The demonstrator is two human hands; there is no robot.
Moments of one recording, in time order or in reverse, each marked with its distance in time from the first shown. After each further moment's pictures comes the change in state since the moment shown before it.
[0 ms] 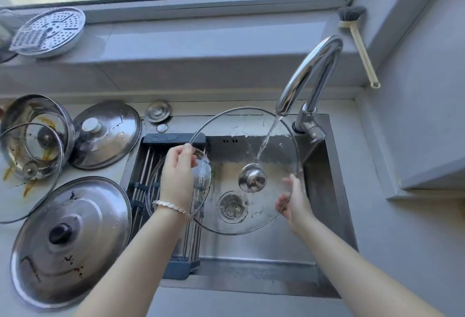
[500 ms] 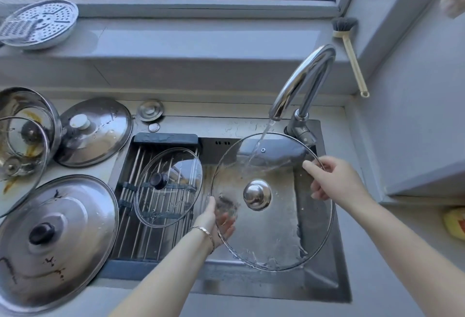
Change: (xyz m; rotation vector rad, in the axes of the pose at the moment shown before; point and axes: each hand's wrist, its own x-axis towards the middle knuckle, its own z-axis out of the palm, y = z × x) left_hand -0.024 -0.118 0.052 -0.443 -0.195 -0.998; right_hand -0.043 -0.106 -0.046 -0.827 -0.017 -0.480
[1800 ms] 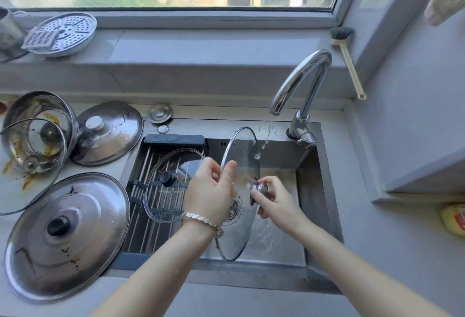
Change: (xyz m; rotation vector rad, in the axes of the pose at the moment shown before) left_hand -0.130 0.040 0.021 0.682 0.131 1.051; right_hand -0.044 0.009 0.094 0.181 -0.283 -0.103
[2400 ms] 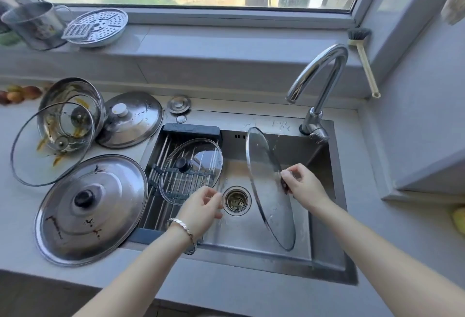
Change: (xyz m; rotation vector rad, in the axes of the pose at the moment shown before) left_hand -0.032 -0.067 -0.041 0.156 -0.268 -0.280; right_hand 0.005 0.013 -0.026 -0.191 0.141 -0.034
